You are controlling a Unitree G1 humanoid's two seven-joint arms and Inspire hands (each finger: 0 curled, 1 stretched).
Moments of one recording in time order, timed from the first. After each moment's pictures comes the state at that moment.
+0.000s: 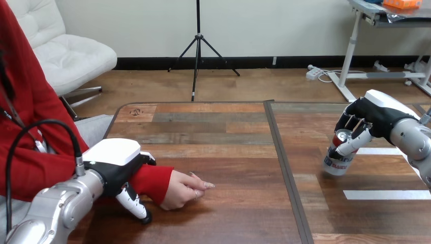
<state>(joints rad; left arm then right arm) -0.26 0.61 -0.28 0.25 0.88 -0.06 -0.35 -0.86 -0.60 0.30 1.26 -0.51 -0.22 0.15</state>
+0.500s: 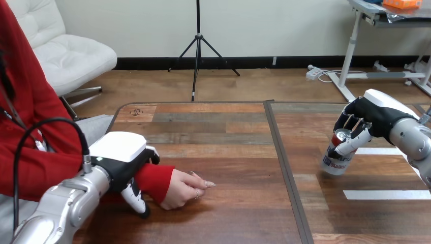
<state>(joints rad) -0.30 0.61 -0.34 0.30 0.92 -0.06 -0.24 -0.86 -0.60 0.30 1.26 -0.51 -0.23 0.15</state>
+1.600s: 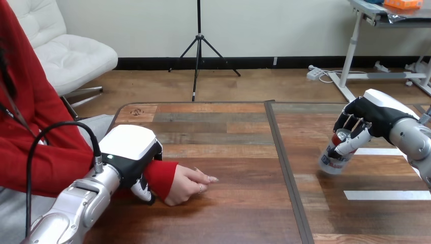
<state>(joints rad) -0.37 0.57 -0.42 0.44 0.95 -0.09 -0.04 -0.86 -0.60 0.30 1.26 -0.51 -0.24 0.15</state>
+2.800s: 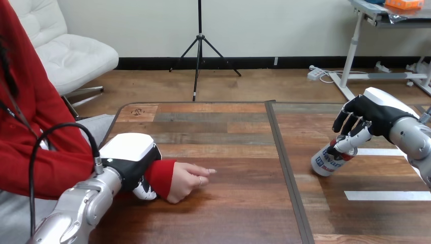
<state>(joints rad) -0.38 0.53 -0.41 0.48 0.83 -0.06 -0.13 -0.86 -0.60 0.29 1.26 -0.51 -0.25 0.14</state>
